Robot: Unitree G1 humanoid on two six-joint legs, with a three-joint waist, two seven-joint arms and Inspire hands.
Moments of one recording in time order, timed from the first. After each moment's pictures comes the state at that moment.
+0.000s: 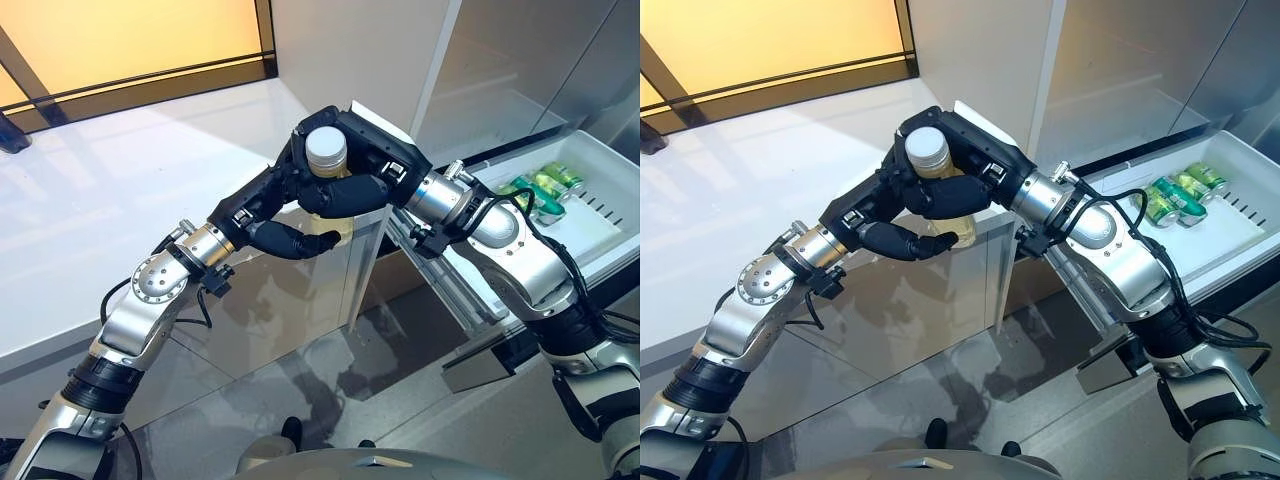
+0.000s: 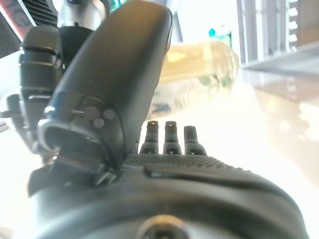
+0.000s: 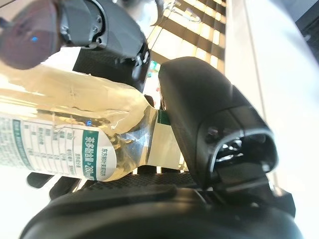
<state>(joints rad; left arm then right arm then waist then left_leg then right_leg) -0.24 0.69 -0.20 -0.17 -0.42 -0.12 -0.28 -0.64 -0.69 0.40 -0.26 0.51 0.09 0.27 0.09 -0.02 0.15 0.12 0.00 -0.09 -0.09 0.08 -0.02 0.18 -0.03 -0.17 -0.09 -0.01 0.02</state>
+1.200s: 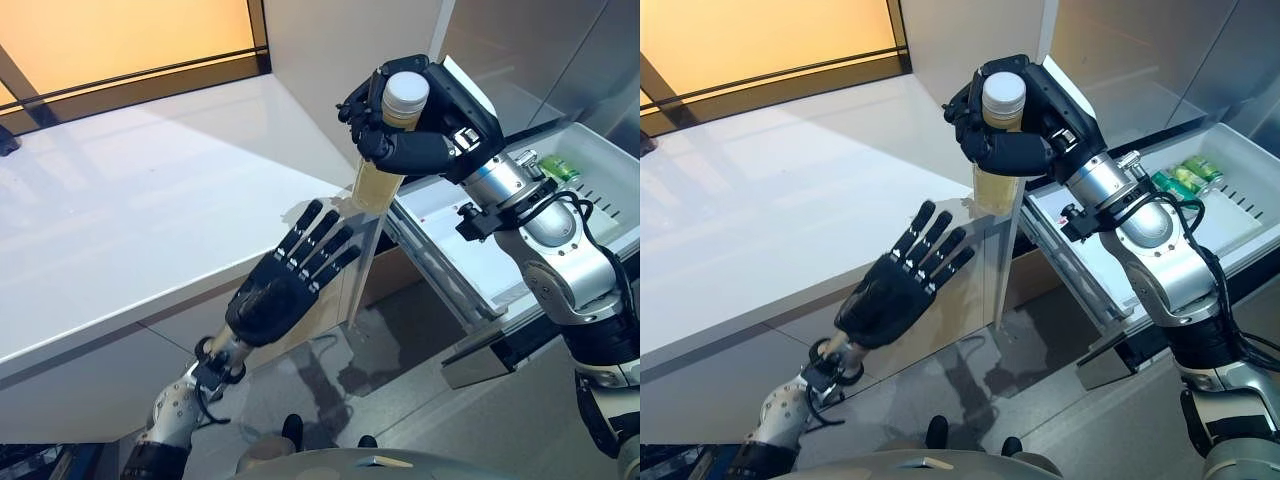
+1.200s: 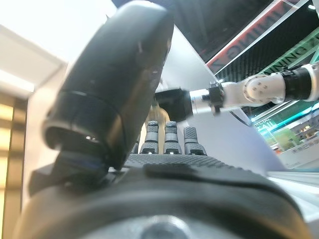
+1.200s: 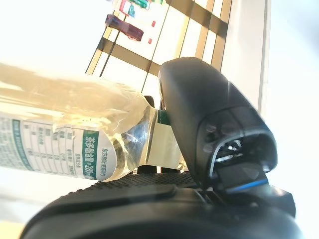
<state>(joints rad) 0.17 0.29 -0.08 0.10 -1.32 0.40 -1.04 -0.54 -0.77 0.20 -0.30 0.61 0.04 0.15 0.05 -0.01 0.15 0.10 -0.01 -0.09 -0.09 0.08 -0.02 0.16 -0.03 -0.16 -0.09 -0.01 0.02</state>
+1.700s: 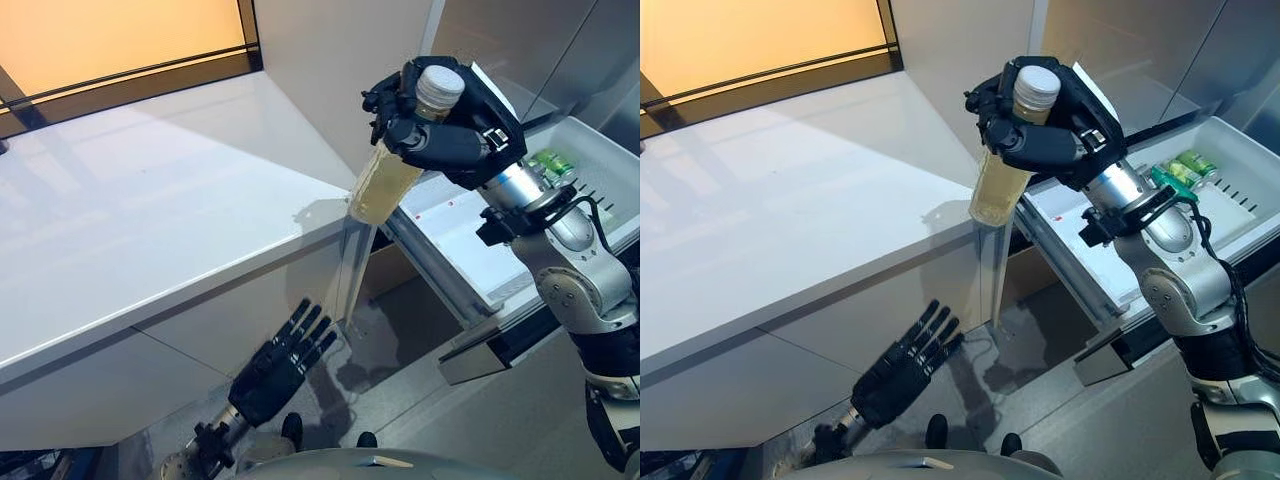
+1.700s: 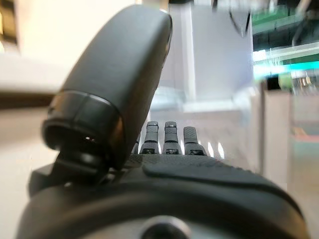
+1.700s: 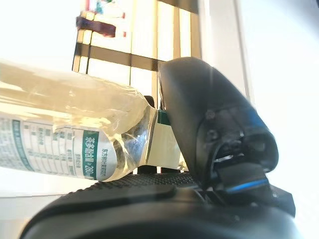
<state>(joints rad) 0.24 0.22 -0.03 0.63 -1.06 0.39 -0.96 -0.42 -0.77 0.10 -0.31 0.93 0.10 0.20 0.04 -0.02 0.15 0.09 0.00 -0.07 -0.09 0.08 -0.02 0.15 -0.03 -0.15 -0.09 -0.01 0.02</state>
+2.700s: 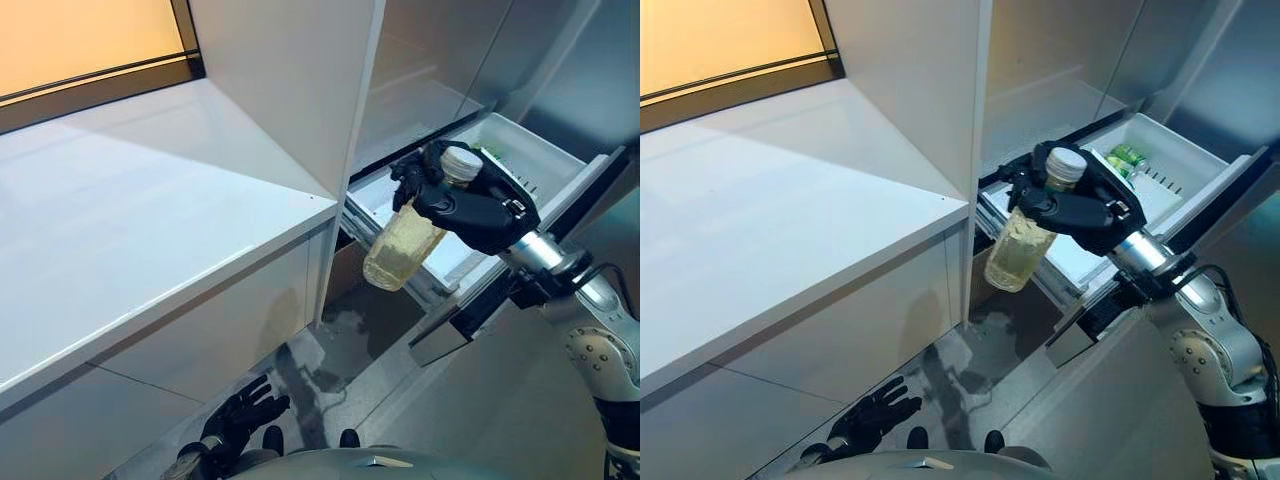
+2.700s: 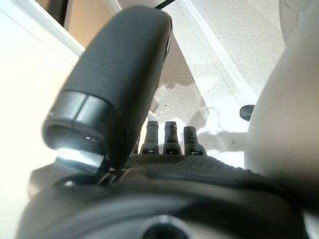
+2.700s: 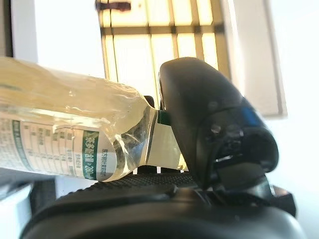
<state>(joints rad) 0.15 0.22 -0.08 0.98 -0.54 -0.10 -0.33 0.00 -0.72 -0.17 -0.41 0.93 0.18 0.34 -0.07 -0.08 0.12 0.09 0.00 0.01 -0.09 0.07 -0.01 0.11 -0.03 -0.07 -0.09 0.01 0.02</state>
